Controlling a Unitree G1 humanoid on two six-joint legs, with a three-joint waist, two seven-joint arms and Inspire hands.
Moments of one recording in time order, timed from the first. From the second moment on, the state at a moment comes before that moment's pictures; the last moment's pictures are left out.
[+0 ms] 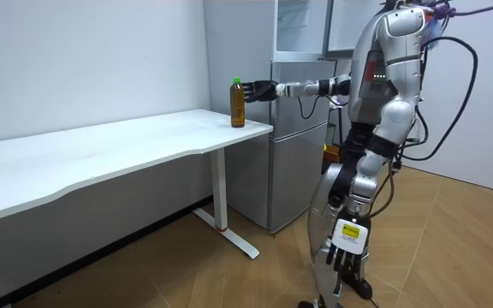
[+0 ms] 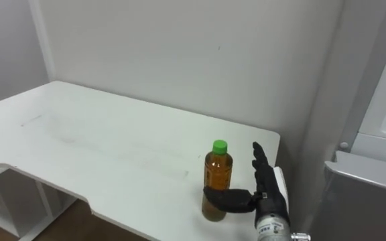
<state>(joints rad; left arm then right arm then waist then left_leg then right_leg) 0.24 0.22 -0.05 1.02 0.13 0.24 -0.10 -0.34 -0.26 0.22 0.35 0.23 0.08 -0.37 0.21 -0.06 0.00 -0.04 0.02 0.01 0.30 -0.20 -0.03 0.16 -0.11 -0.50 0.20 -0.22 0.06</state>
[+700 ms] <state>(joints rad) 0.26 0.22 -0.08 0.99 0.13 0.26 -0.10 -0.34 -0.26 0.30 0.39 0.23 0.13 -0.39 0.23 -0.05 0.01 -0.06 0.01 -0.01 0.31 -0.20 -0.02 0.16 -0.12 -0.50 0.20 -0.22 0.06</state>
